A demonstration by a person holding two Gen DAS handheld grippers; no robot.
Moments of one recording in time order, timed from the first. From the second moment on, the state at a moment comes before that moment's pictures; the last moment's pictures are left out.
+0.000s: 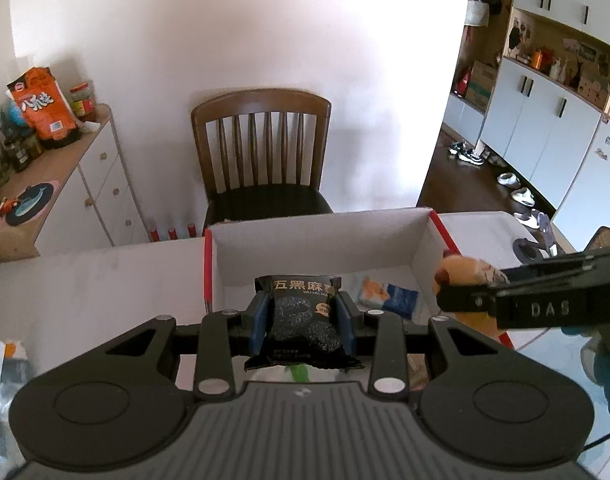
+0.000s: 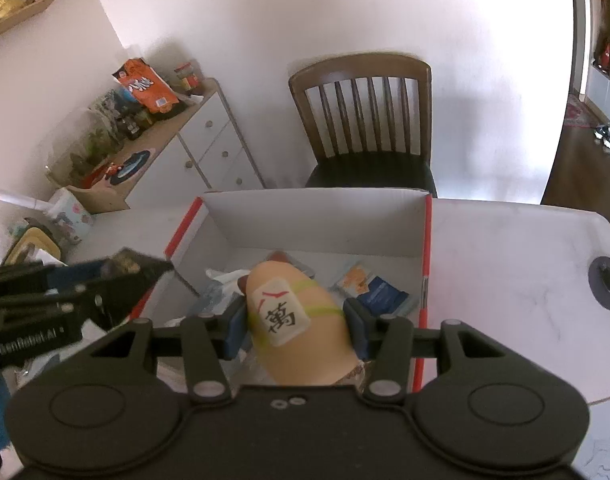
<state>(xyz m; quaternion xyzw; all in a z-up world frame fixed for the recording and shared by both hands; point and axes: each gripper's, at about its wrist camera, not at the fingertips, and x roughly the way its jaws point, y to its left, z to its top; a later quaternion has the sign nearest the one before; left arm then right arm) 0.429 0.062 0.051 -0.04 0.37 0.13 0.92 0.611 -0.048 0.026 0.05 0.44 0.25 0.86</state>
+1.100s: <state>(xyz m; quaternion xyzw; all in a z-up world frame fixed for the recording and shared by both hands) 0.541 0.116 -0.028 -0.02 0.46 0.12 0.88 0.678 0.002 -0.047 -0.02 0.48 0.21 0.85</state>
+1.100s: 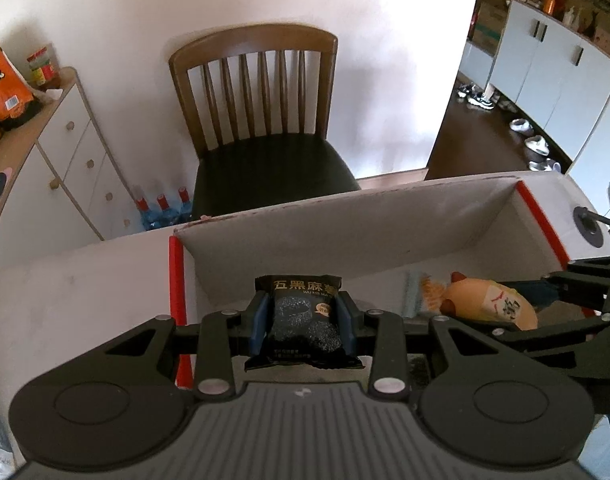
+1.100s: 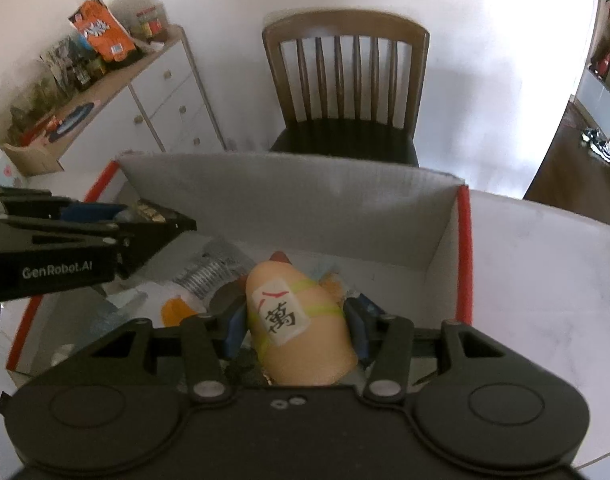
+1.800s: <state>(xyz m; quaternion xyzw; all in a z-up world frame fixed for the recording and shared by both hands) 0.547 0.114 -0.048 -0.02 0.49 0.13 0.86 0.679 0.003 -0.060 -0.02 0.51 0.21 0.83</state>
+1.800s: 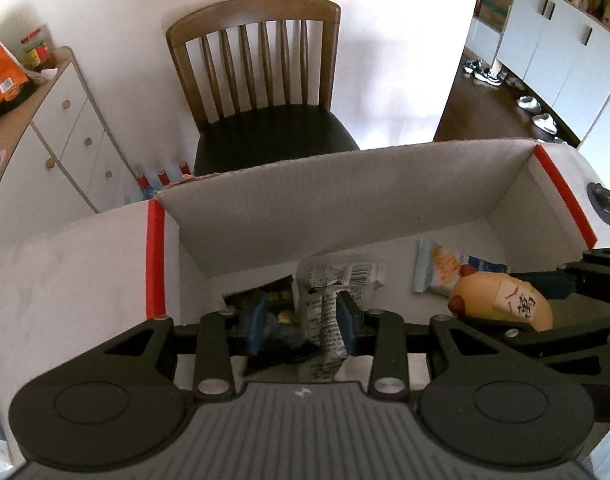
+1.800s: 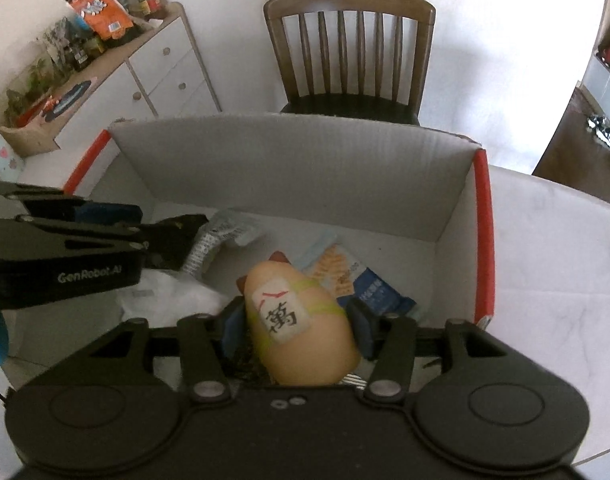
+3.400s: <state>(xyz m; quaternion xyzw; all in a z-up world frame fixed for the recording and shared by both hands) 0.391 0.044 0.062 -0.05 0.44 0.08 0.89 0.561 -0.027 0.041 -0.02 0.45 0.25 0.86</state>
